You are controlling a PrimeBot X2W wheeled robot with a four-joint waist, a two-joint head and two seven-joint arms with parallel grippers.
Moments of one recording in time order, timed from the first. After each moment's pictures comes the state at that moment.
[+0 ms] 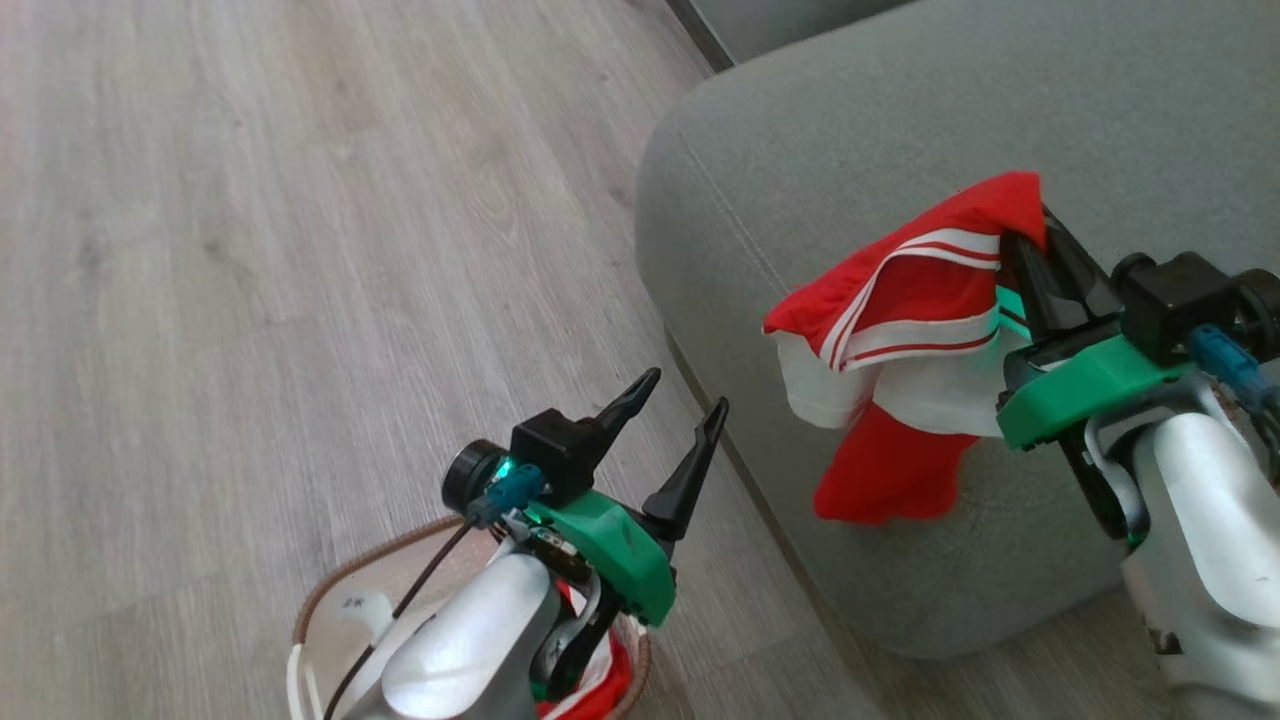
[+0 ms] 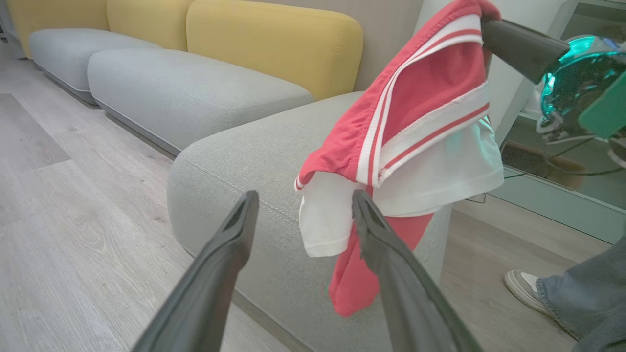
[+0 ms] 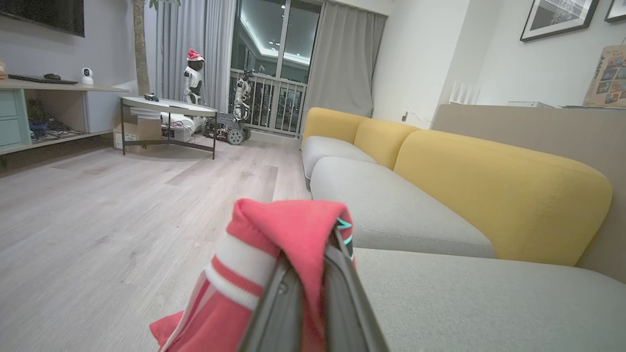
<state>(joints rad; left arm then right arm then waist) -0.42 0.04 -0.78 0.46 -0.49 -0.01 -0.25 -0.41 -0.29 0.20 0.26 0.18 0.12 -0.19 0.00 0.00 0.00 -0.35</state>
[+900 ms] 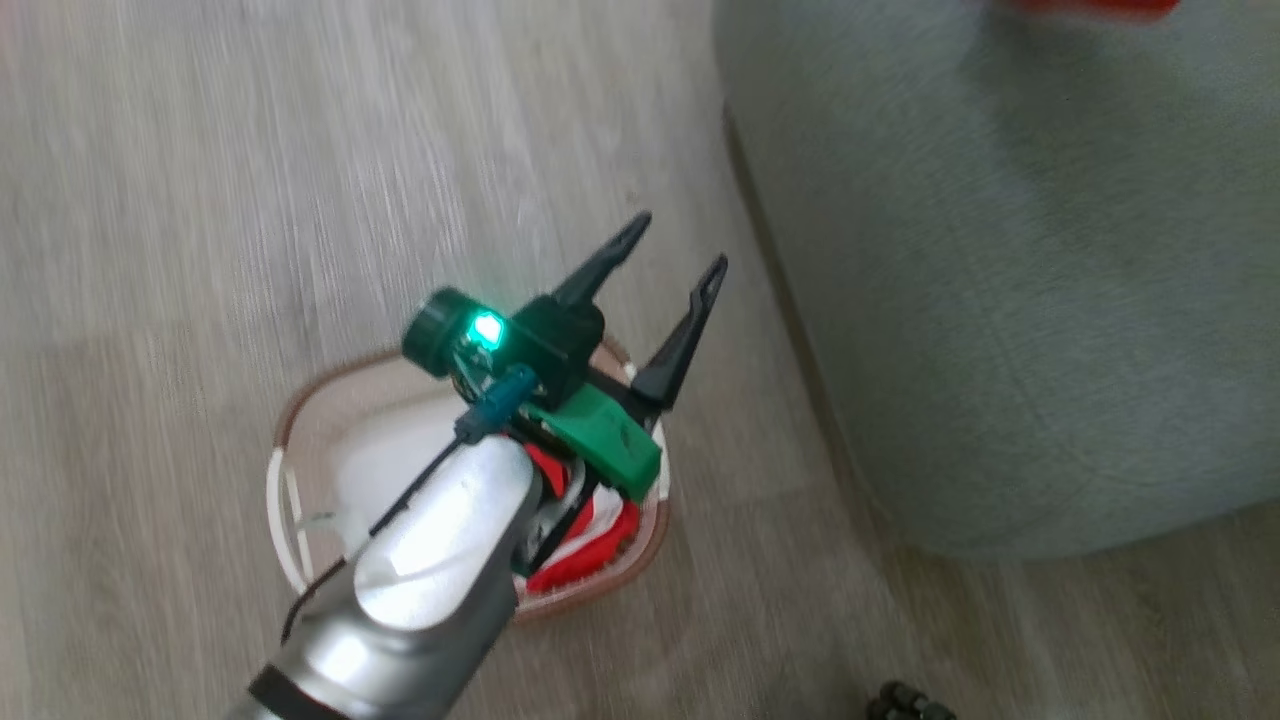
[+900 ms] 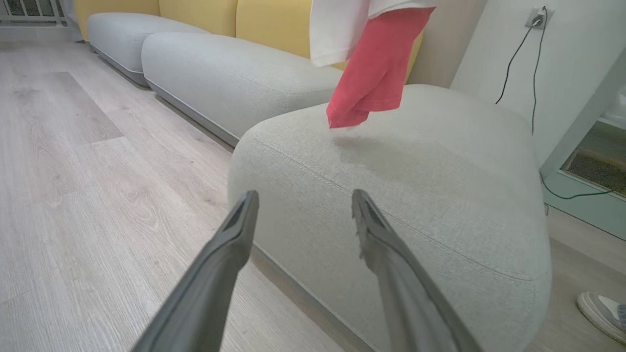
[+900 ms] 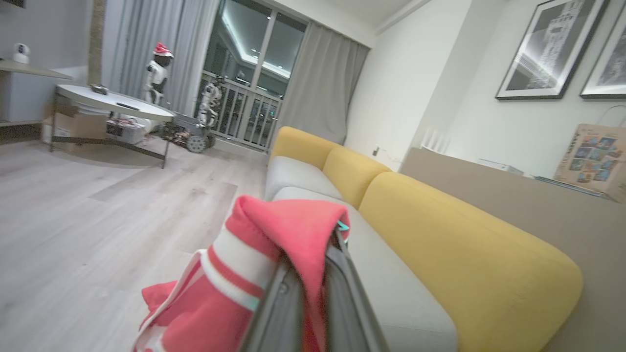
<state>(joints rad) -0.57 0.07 -0.71 0.39 -0.30 0.00 -0.25 -1.17 -0.49 0.17 0.59 0.28 0.12 -0.16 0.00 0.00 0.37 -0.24</state>
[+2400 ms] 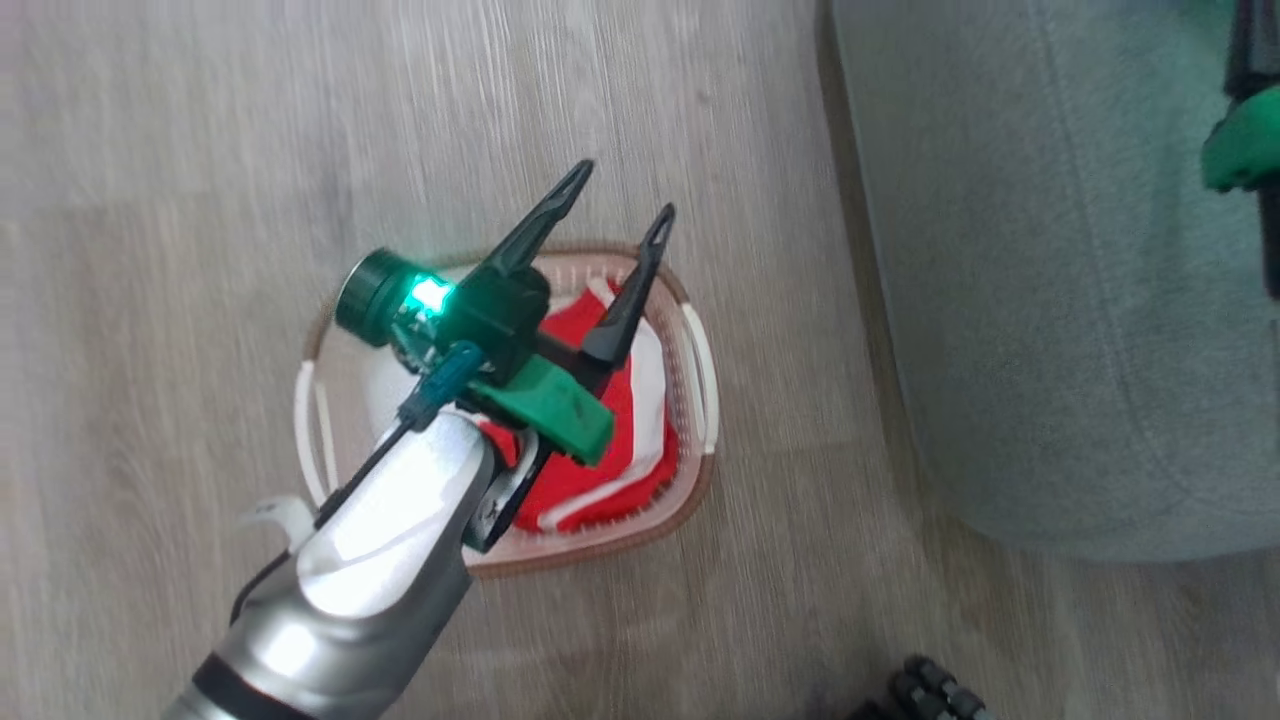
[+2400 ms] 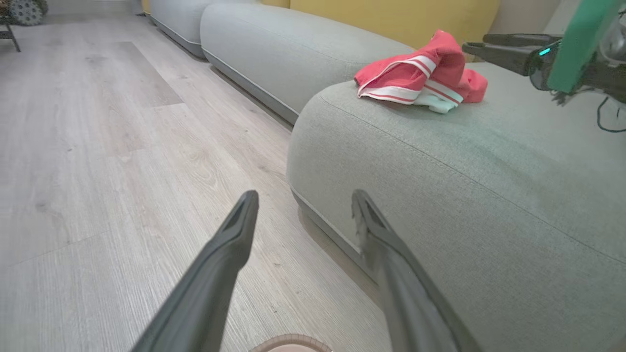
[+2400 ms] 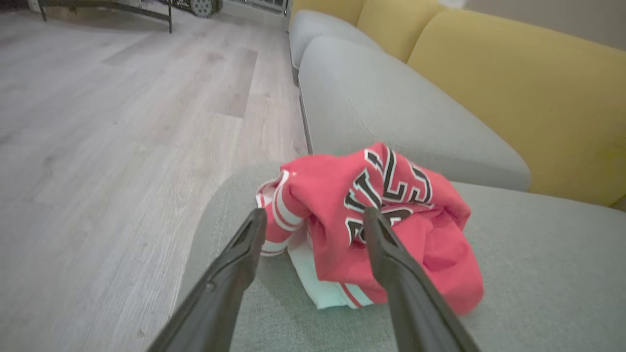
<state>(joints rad) -0.61 0.15 -0.70 0.30 -0.29 0.05 -0.24 -0.89 -0.32 -0.07 0.76 0.05 0.12 -0.26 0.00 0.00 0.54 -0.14</state>
